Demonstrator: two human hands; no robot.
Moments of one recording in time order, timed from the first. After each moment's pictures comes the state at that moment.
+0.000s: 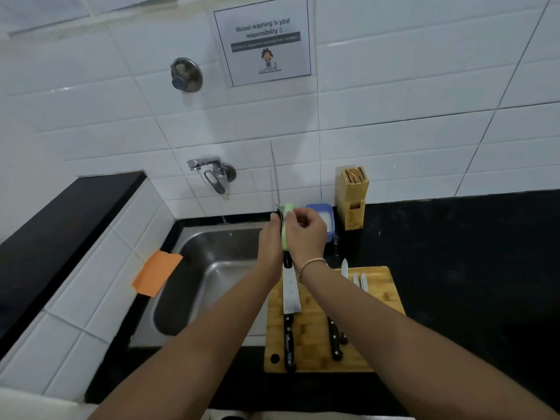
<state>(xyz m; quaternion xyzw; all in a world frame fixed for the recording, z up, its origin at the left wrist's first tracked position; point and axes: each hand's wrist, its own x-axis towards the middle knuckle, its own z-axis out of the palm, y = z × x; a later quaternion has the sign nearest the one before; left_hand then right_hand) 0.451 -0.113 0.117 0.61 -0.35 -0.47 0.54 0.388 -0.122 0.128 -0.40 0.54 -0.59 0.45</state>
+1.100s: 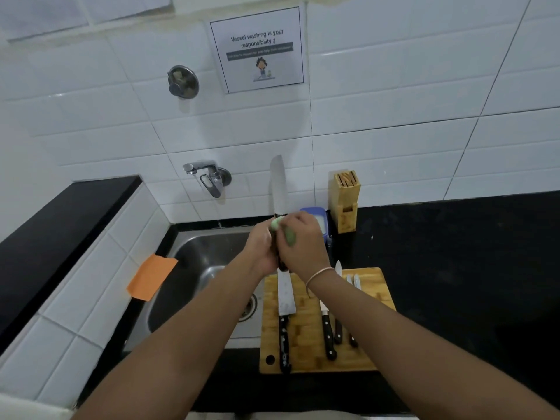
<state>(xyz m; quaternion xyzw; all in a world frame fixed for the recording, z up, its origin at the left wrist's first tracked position) 0.461 -0.115 0.144 0.51 -0.20 -0.68 0.49 0.363 -0.119 0.108 -0.71 0.46 -0.52 0.13</state>
